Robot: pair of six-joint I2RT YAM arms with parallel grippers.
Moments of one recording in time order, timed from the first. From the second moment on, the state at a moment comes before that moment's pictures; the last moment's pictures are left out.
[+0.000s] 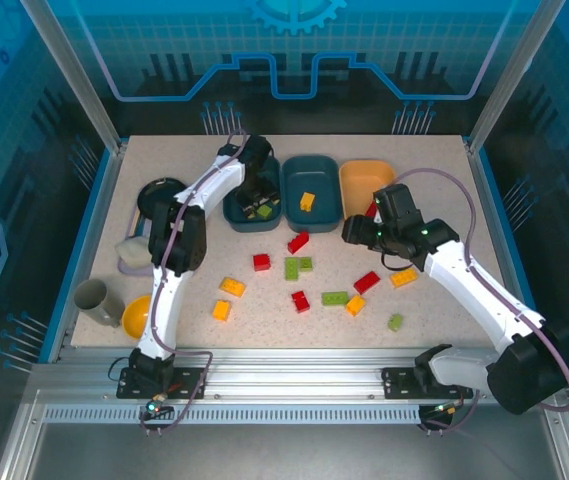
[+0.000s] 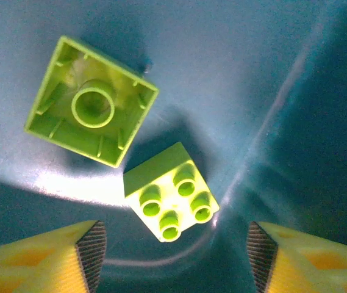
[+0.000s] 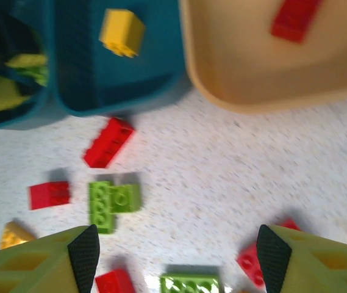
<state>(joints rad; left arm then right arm) -0.32 2.36 2.10 -1.07 0.13 -0.88 0.41 1.22 1.00 -0.72 -0.01 0.64</state>
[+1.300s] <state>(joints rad) -0.59 1.24 0.97 -0.45 0.35 -0.86 0.38 1.58 0.95 -0.80 0.06 1.13</state>
